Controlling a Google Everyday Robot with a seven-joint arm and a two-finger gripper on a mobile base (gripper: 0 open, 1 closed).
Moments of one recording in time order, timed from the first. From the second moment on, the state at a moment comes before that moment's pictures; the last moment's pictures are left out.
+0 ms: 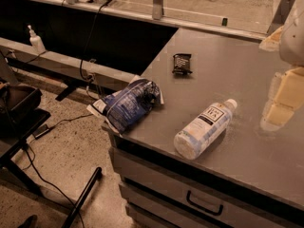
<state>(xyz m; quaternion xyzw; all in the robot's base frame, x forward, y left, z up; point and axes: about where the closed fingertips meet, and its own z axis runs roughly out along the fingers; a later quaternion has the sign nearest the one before) 0.438 -0.217 0.977 -0.60 0.78 -0.03 0.16</state>
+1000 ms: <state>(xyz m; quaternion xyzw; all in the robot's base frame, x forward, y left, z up) 0.512 -0.211 0.984 -0.56 0.80 -0.02 0.21</state>
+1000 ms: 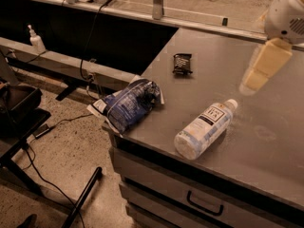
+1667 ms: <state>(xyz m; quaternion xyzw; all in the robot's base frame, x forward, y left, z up) 0.617 -0.177 0.999 -0.43 0.85 0.03 0.30</state>
